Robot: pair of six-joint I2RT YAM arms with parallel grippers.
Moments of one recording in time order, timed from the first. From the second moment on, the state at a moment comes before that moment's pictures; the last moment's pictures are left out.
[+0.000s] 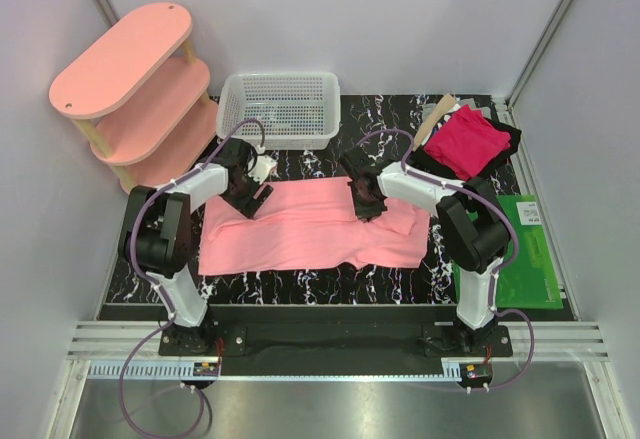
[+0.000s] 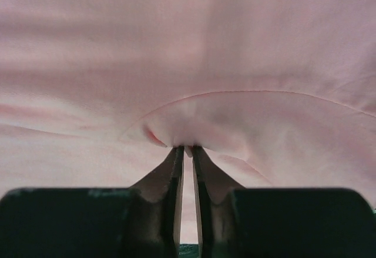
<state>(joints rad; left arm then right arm) -0.21 1.77 1.12 -0.55 0.01 0.44 0.63 1.93 1.36 -0.71 0.16 0.46</state>
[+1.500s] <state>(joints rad) -0.16 1.86 1.23 -0.62 0.05 0.44 0.63 1.86 1.39 -0.79 0.11 0.46</state>
